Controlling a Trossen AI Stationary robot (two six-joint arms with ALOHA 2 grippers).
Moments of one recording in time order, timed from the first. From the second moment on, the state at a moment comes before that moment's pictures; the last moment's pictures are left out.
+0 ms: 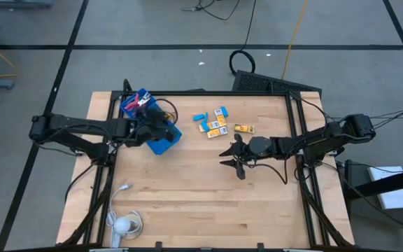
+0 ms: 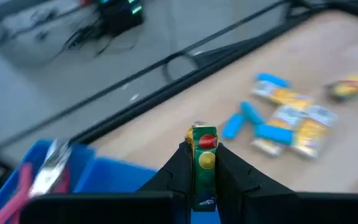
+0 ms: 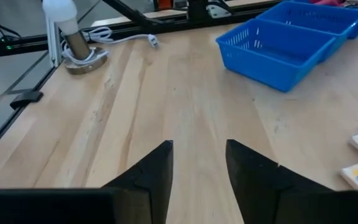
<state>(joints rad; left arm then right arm) 0.03 1.21 0.94 -0.59 -0.80 -0.60 0.07 1.37 0.53 0.48 -0.01 0.17</state>
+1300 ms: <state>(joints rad) 0.28 1.27 0.79 -0.81 -0.73 -0.64 0.07 1.37 0.53 0.47 -0.01 0.17</state>
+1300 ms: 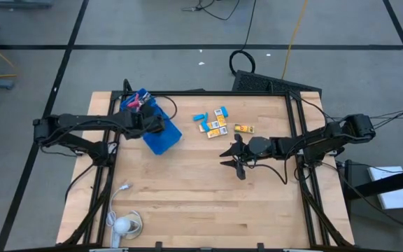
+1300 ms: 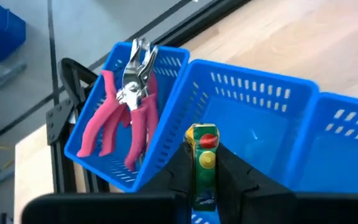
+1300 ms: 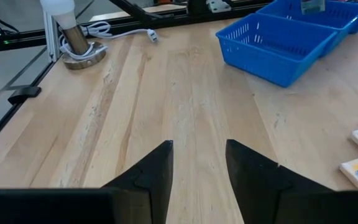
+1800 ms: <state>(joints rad) 0.30 1.27 0.78 -0.81 -0.72 -0.58 0.07 1.37 0.53 0.47 -0.01 0.17</state>
